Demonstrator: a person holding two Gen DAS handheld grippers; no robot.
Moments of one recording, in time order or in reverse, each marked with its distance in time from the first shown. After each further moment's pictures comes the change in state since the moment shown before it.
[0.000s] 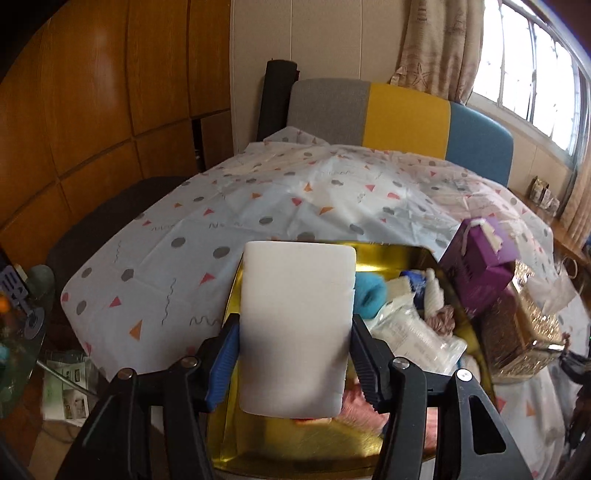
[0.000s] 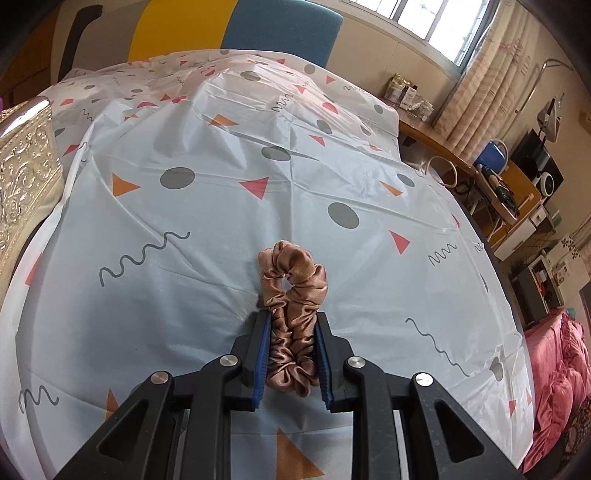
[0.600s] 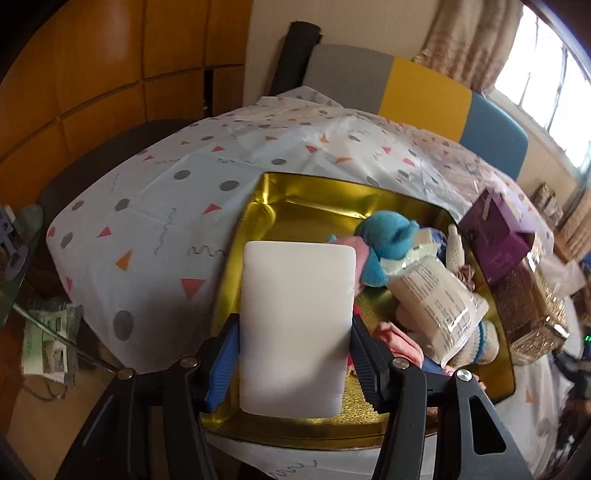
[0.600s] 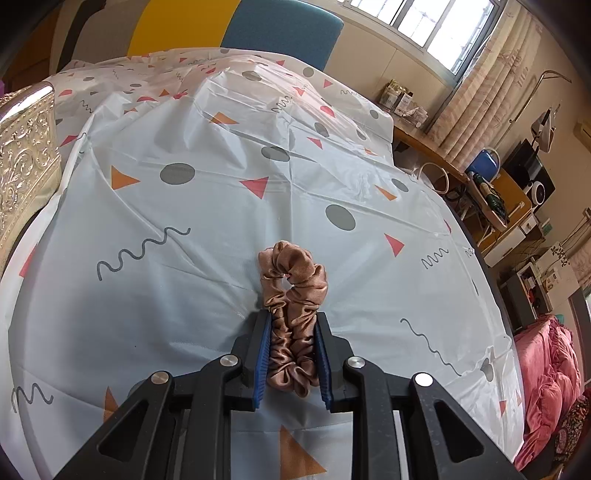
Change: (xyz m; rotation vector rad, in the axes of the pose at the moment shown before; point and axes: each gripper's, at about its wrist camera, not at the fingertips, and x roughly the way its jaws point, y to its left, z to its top) left arm 0.030 0.017 -0.039 -0.089 0.137 -0.032; right arm -0.001 0.008 -0.002 -0.030 -0.007 -0.050
